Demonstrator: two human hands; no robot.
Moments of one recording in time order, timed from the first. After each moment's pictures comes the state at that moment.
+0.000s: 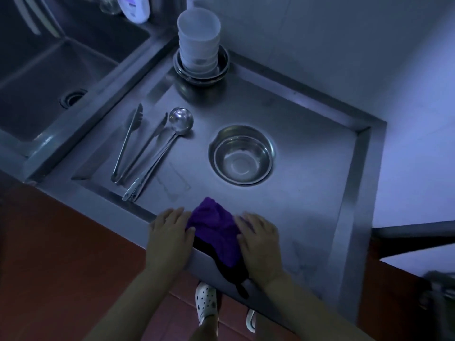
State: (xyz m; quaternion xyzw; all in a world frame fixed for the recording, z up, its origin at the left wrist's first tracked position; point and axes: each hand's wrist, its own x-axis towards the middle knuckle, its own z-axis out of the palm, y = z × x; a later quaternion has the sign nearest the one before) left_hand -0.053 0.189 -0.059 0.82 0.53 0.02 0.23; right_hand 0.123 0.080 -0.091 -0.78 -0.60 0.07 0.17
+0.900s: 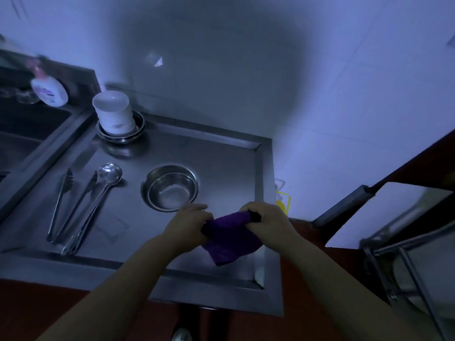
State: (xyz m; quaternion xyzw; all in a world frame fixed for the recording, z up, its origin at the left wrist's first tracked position) left_hand 0.082 0.140 0.045 0.96 0.14 0.00 0.24; right_hand 0.210 -0.026 0.114 -0.83 -0.43 0.20 0.29
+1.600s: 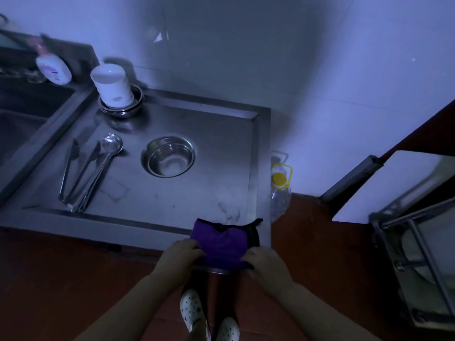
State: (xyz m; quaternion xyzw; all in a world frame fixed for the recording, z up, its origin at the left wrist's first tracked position) left_hand -0.012 0.012 -0.022 0.97 0.10 -0.09 0.18; right_hand 0.147 -0.183 -0.024 -0.81 -0.56 0.17 0.10
